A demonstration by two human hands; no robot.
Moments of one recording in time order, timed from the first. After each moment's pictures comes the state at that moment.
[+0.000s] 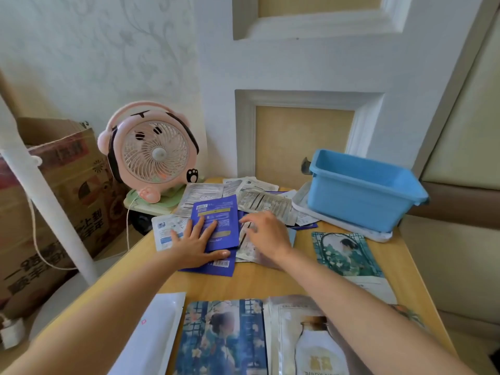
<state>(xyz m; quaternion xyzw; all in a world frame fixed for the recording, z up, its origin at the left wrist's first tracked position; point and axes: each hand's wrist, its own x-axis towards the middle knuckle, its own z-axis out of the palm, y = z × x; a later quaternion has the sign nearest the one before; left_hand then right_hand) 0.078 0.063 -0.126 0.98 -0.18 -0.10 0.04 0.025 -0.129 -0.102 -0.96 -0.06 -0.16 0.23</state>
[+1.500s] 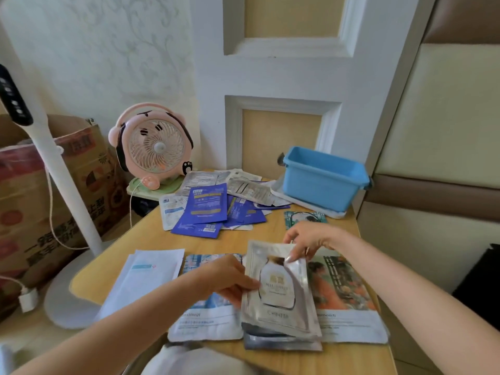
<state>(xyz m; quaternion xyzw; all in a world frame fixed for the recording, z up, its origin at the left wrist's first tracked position) -0.137 0.014 -0.064 0.79 -0.12 -0.40 0.44 -0.122 -0.217 -0.041 -0.91 0.05 0.25 0.32</state>
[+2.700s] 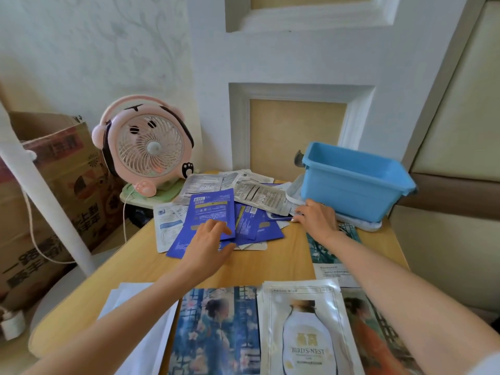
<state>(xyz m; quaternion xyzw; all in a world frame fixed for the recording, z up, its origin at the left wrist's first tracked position) 0.000 0.029 -0.104 0.93 -0.24 0.08 0.26 0.031 -0.251 -0.118 -0.98 0.08 -0.17 0.02</state>
